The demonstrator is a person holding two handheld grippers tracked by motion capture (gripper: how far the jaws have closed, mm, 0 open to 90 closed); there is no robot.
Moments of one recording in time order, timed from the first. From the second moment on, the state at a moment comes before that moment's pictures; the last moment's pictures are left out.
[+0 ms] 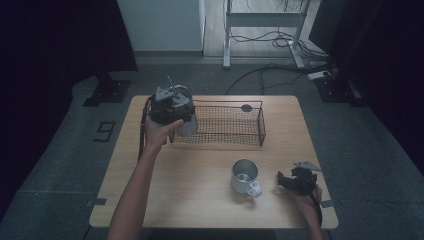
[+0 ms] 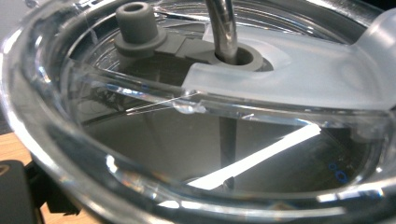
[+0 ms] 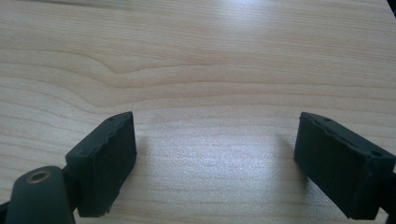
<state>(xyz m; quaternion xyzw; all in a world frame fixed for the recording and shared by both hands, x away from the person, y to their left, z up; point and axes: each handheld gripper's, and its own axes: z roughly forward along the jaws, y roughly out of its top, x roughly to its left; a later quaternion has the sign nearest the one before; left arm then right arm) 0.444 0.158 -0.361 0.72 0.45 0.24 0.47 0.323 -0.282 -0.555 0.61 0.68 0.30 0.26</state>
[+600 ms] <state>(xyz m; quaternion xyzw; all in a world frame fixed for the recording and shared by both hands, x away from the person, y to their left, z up) 0.465 0.152 -0.363 0.72 0.45 0.24 0.46 0.323 -0.281 -0.555 0.61 0.68 0.30 0.26</state>
